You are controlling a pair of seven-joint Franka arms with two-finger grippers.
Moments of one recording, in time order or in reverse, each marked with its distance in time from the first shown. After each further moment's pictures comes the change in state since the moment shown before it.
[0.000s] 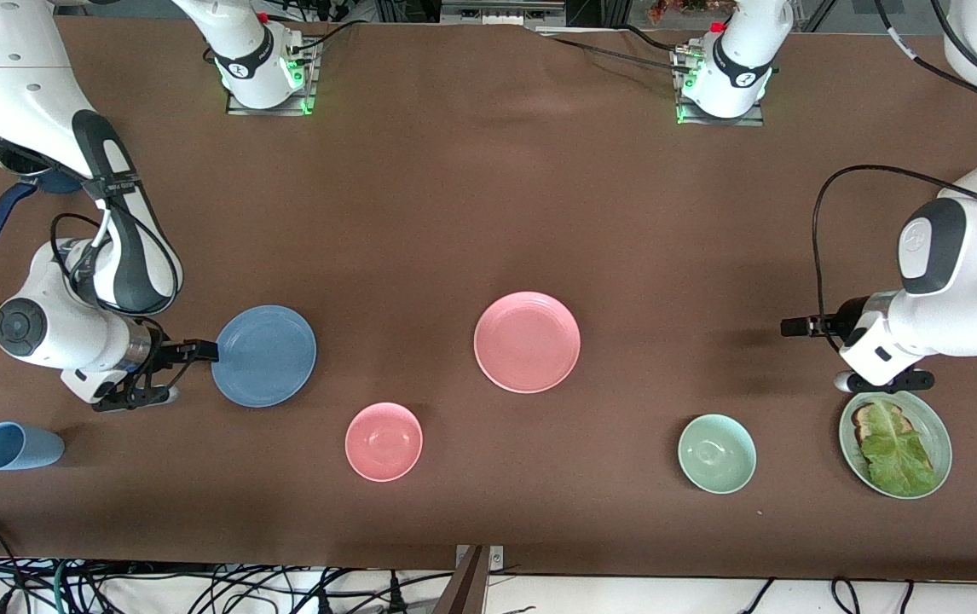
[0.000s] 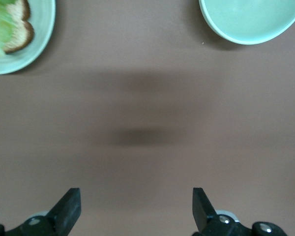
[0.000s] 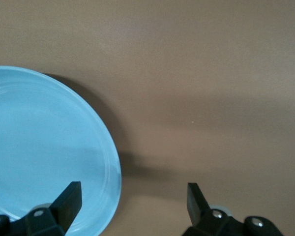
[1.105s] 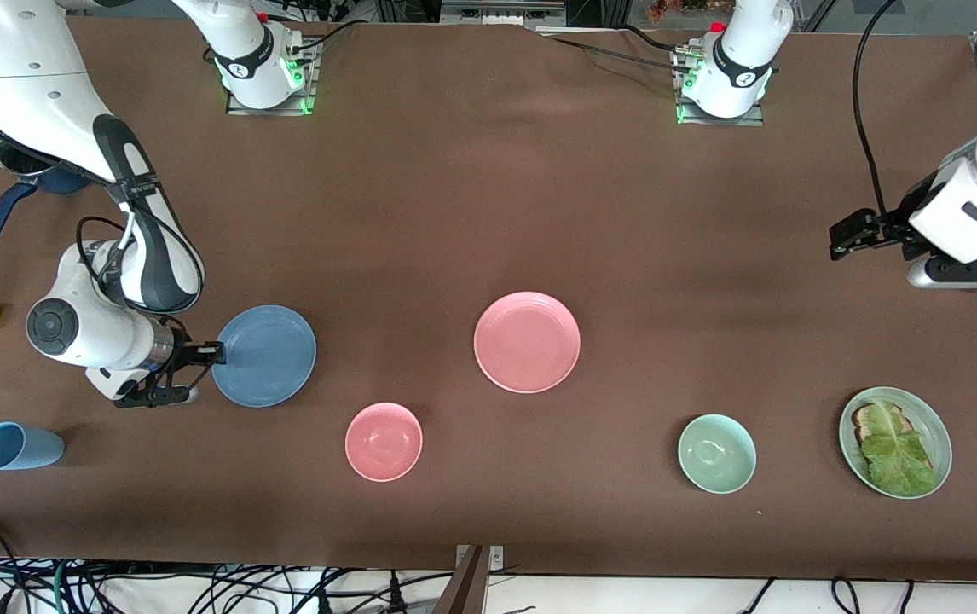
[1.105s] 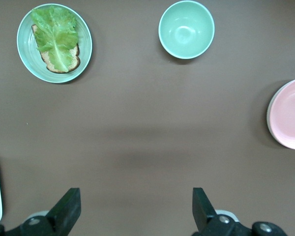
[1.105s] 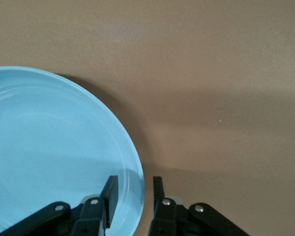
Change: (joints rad) left arm -0.304 -0.398 0.251 0.003 -0.079 -0.184 -0.011; right arm 0.028 0.014 0.001 -0.028 0.000 0.043 0.060
